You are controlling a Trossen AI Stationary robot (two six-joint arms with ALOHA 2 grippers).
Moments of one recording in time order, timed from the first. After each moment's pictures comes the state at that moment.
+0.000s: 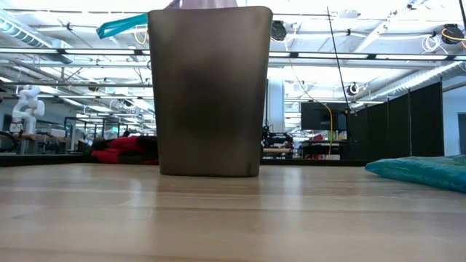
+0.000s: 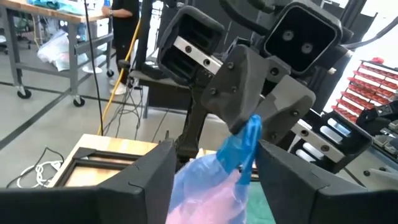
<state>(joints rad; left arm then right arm) 0.50 1.35 1.79 -0.53 0.65 -0.15 0.02 1.70 1.94 -0.08 0.47 -0.31</state>
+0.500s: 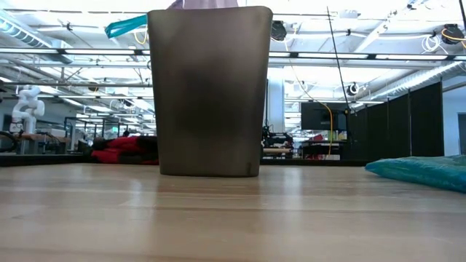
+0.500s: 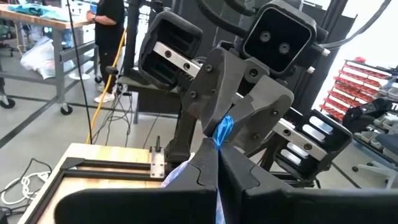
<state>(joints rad) 0.50 1.36 1.79 -0.49 0.70 -0.15 0.02 1.70 1.94 -0.08 0.48 -0.30</state>
